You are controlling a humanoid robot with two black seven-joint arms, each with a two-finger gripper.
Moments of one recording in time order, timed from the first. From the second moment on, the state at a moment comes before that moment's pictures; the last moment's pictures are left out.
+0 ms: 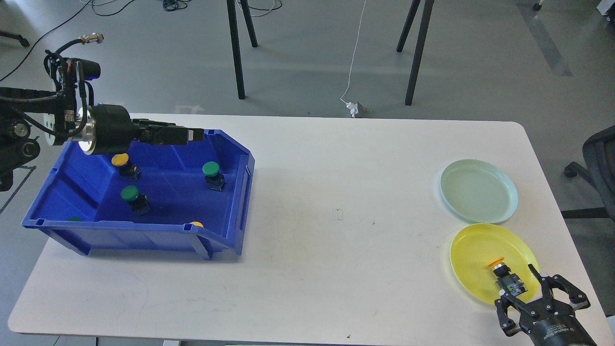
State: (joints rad) left arm -1.23 0.85 0.11 -1.06 1.36 -0.39 -0.49; right arm -0.44 -0.64 1.00 1.59 0.23 0.15 0.49
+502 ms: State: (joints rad) left arm -1.13 0.76 0.23 -0.77 1.56 -0.39 -0.49; right arm -0.43 -0.66 1.32 1.60 0.24 0.28 0.49
